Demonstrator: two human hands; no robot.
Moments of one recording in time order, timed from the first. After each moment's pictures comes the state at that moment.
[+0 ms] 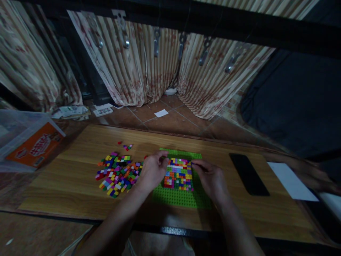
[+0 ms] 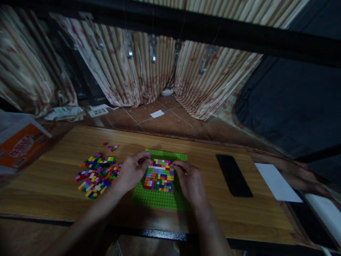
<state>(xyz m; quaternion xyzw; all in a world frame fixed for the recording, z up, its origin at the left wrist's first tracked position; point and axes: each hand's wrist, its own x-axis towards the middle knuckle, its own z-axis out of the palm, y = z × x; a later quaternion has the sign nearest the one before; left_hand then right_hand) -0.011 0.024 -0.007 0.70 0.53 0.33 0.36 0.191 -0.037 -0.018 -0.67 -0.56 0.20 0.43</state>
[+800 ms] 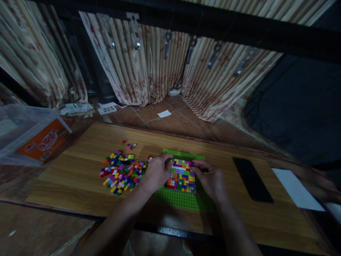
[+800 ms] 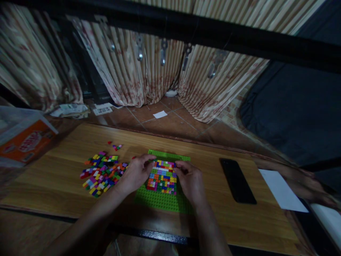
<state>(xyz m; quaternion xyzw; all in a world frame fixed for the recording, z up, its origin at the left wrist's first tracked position) -0.011 0.019 -0.002 0.75 0.52 0.28 0.31 0.188 -0.027 -0.025 -0.67 -0.54 0.24 0.45</state>
